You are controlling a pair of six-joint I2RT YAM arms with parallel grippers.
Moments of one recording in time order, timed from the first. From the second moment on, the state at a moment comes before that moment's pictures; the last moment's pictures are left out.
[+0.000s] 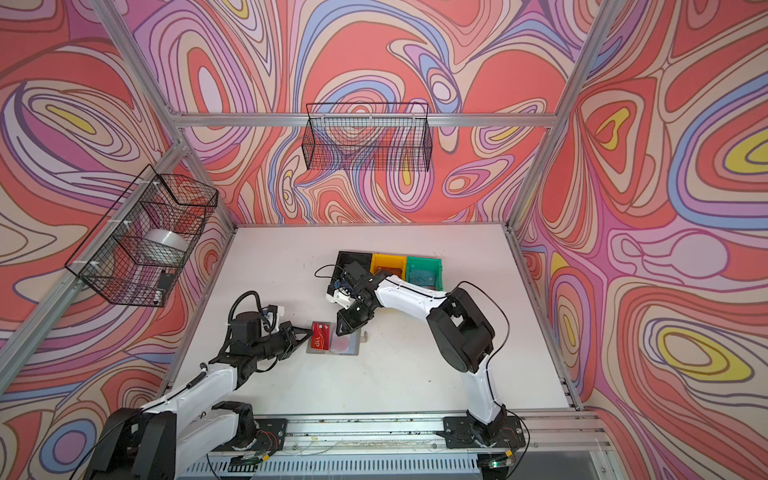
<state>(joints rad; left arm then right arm) -0.10 1.03 0.23 0.12 0.67 -0.93 0.74 2.01 1.54 -0.72 -0.63 0.09</state>
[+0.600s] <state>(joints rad) -0.10 0.95 0.18 0.37 0.66 -1.10 0.65 2.08 1.51 -0.52 -1.05 0.25</state>
